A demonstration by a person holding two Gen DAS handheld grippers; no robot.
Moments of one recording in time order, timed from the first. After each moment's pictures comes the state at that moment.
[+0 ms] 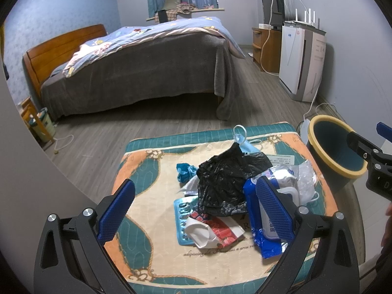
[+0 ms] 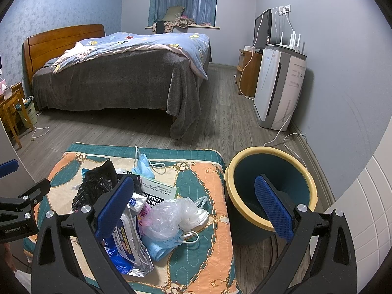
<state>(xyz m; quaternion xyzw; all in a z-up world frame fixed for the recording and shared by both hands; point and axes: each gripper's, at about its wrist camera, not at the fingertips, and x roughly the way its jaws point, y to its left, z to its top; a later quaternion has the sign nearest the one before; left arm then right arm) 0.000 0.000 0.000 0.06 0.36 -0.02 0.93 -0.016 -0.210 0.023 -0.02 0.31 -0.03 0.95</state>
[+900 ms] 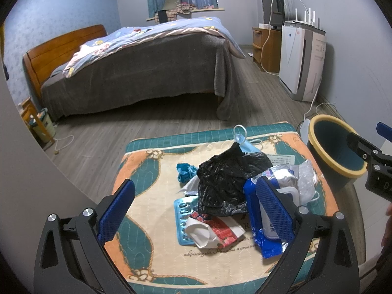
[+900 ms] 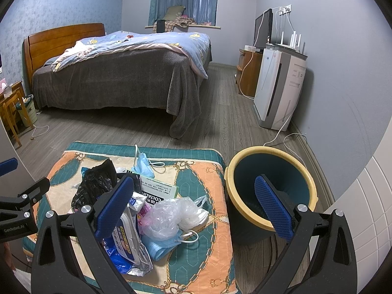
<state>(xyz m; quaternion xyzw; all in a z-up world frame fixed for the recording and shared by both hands) 0.000 0.000 0.000 0.07 0.36 -0.02 0.93 -0.015 -0.210 0.022 -0.02 0.31 -0.03 0.95</state>
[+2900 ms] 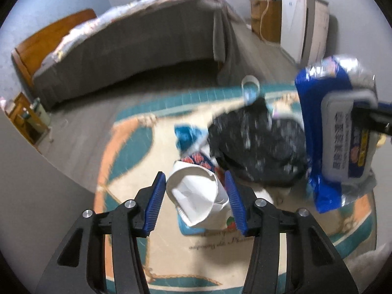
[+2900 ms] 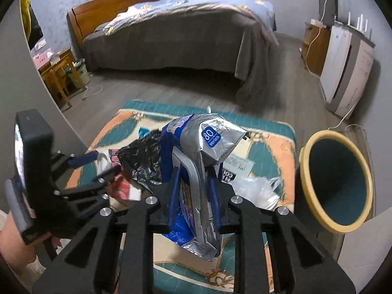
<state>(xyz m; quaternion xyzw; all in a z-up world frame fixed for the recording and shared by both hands) 0.019 0.008 -0.056 0.09 0.42 -0.02 0.90 0.016 -0.164 -0.011 -0.02 0.41 0.15 0.90</state>
